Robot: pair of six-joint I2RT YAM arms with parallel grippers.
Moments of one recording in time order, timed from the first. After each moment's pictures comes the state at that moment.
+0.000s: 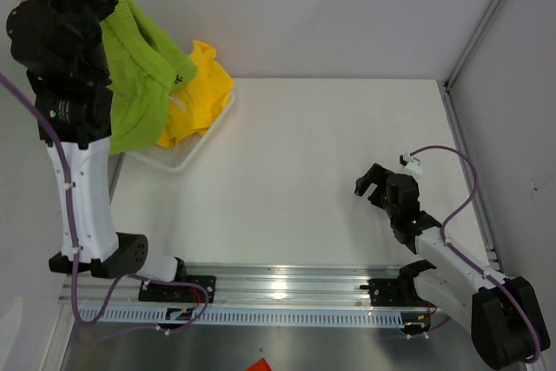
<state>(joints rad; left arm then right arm) -0.08 1.48 2.30 -0.43 -0.39 -0.39 0.34 0.92 0.32 0.09 0.24 0.64</state>
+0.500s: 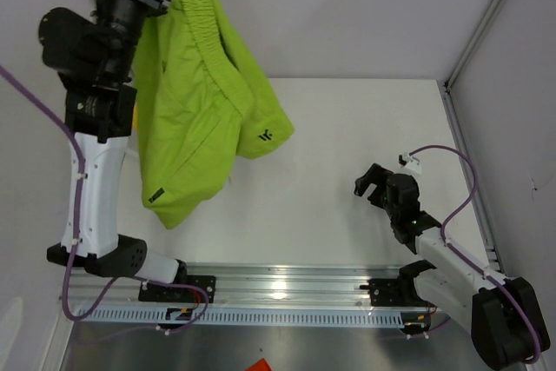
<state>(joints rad) -0.21 1.43 2.16 -0.15 0.10 -0.73 0.34 0.92 0.32 0.09 0.22 0.63</state>
